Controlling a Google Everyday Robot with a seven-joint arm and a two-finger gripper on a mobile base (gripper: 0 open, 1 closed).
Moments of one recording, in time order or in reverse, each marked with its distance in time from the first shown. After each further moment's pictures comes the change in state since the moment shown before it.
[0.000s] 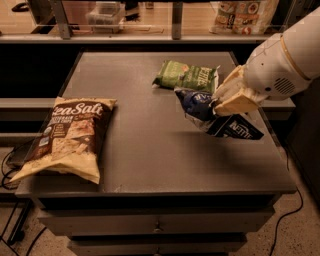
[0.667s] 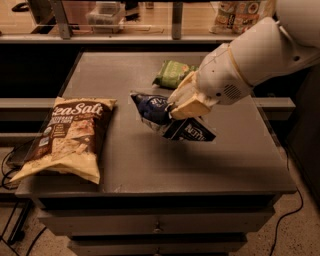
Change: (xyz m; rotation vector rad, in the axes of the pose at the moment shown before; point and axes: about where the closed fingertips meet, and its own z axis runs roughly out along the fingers) arm -0.062 0.016 0.057 -0.112 -0.157 -0.089
